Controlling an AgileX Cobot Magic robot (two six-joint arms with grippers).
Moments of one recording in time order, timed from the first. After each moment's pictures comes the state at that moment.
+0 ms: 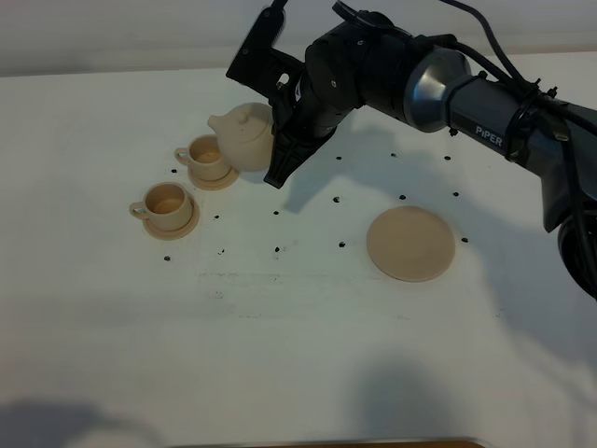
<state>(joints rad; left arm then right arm) 0.14 -0.01 -0.45 -0.06 1.06 0.17 0.59 2.25 -1.89 -0.09 0.75 -0.47</state>
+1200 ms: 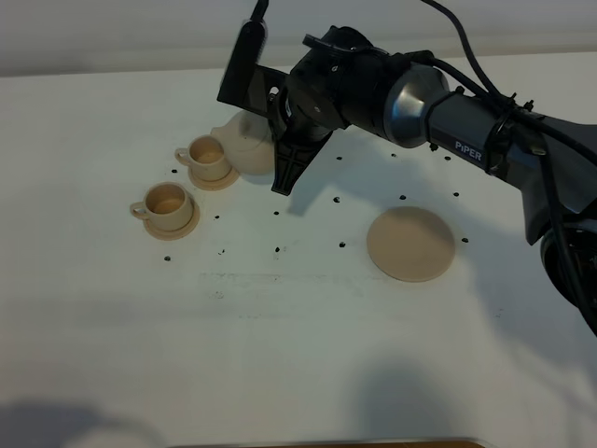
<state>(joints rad) 0.14 -0.01 -0.45 -0.06 1.06 0.17 0.64 2.27 -1.90 -0.31 0.74 -0.45</state>
